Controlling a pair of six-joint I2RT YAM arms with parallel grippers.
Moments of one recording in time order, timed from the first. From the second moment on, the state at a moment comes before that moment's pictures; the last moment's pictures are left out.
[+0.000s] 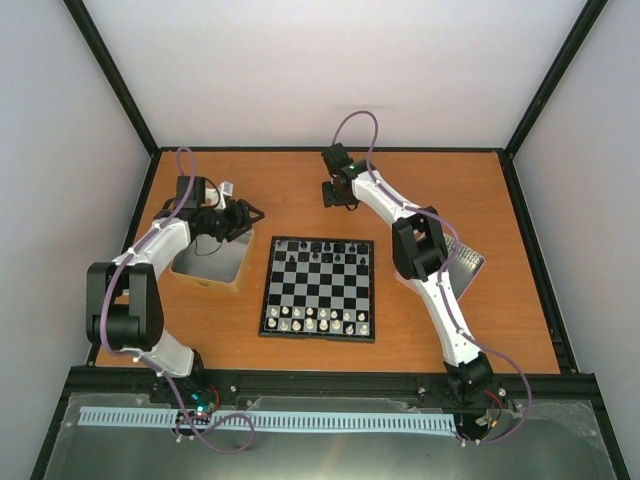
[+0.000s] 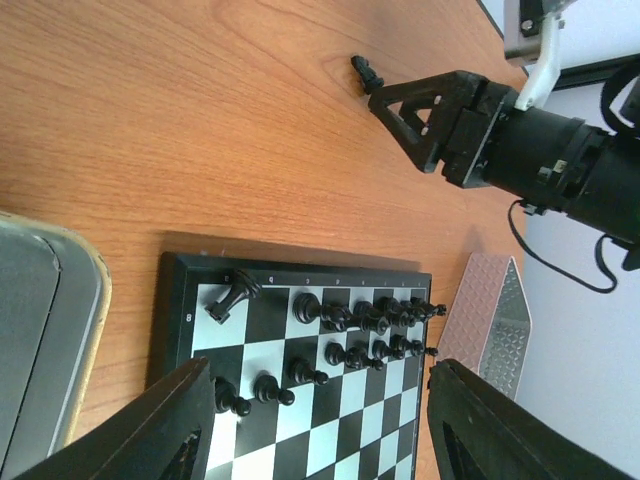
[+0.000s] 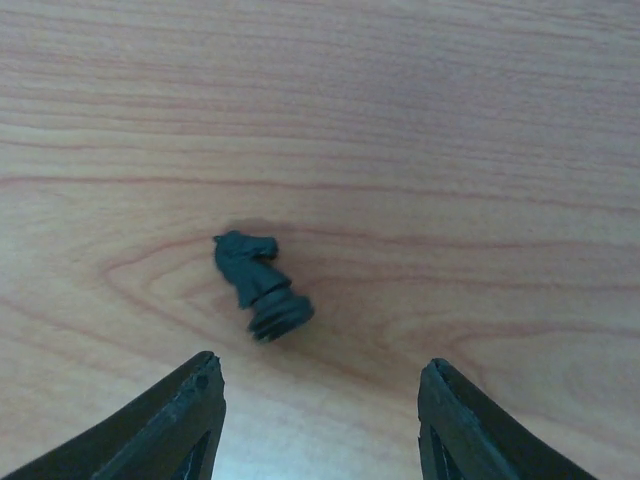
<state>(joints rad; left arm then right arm) -0.03 1.55 1.00 -0.35 0.71 -0.55 0.51 2.55 2.30 -0.84 0.06 0.31</state>
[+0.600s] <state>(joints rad) -0.03 1.62 1.08 -0.40 0.72 -0.54 0.50 2.64 2.37 -0.74 0.03 0.14</state>
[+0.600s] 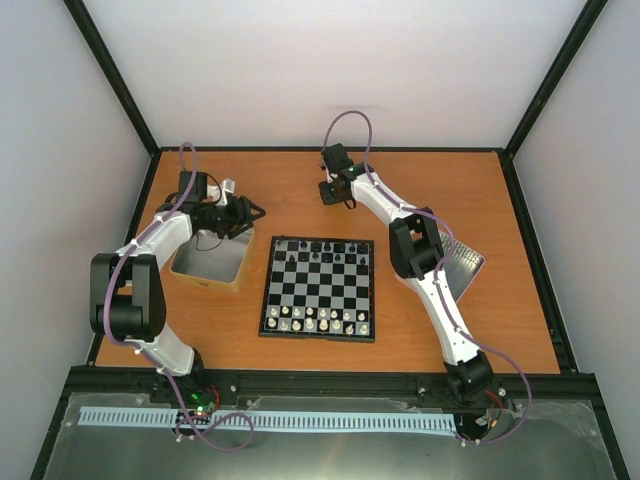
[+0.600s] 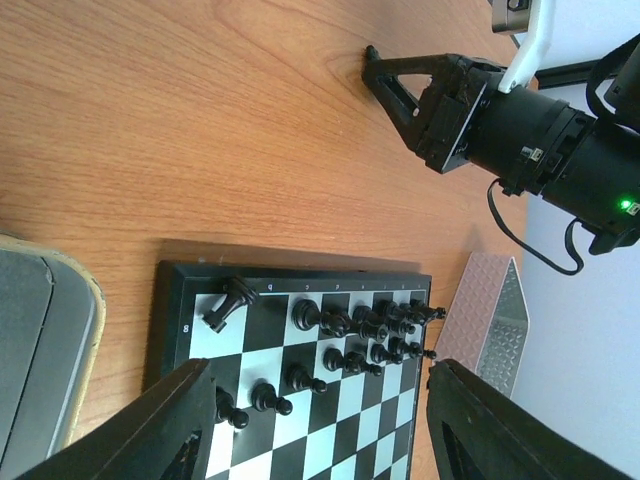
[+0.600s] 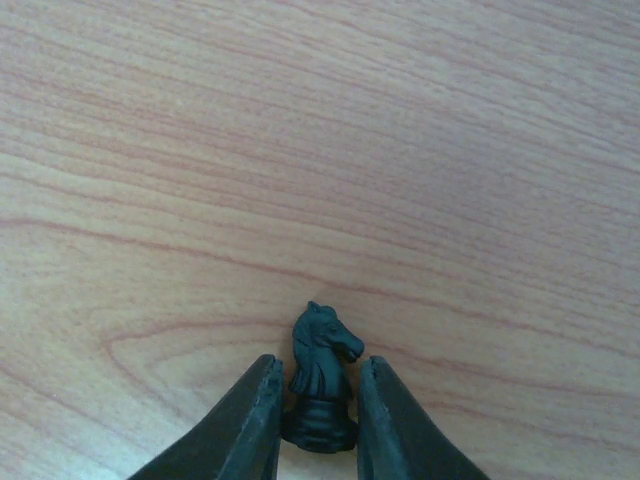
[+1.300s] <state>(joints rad) -0.03 1.65 1.25 -0.44 0.86 -0.61 0.46 2.27 2.04 -0.53 -0.65 0.21</state>
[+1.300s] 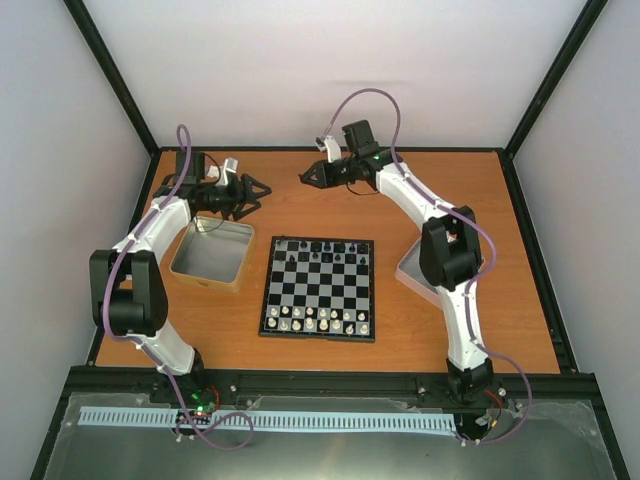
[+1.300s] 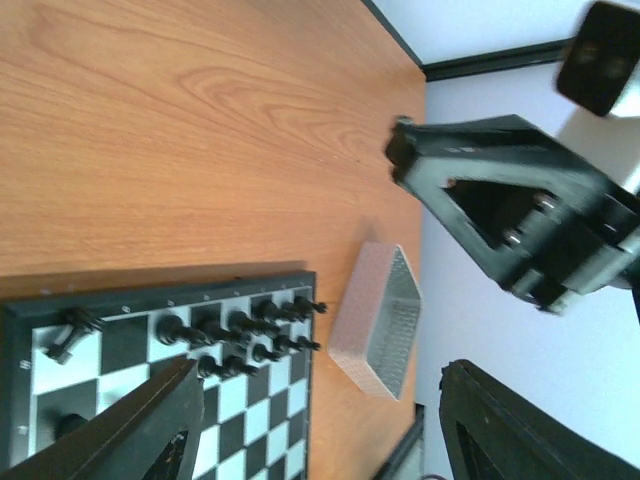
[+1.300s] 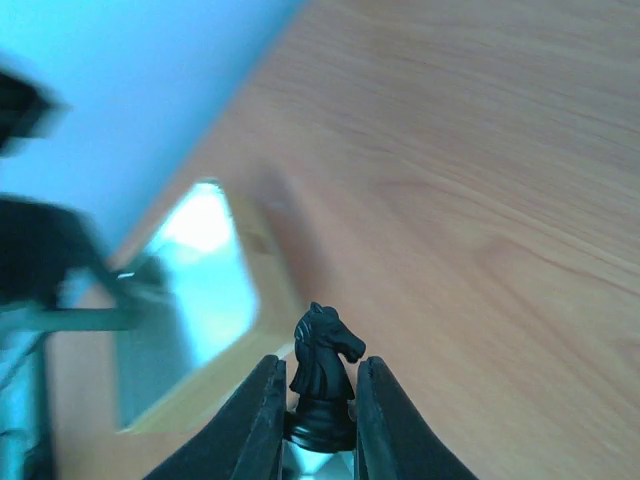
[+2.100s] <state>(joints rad) -0.06 1.61 1.21 -0.25 1.06 -0.98 0.57 2.18 1.99 -0.55 -0.92 0.09</state>
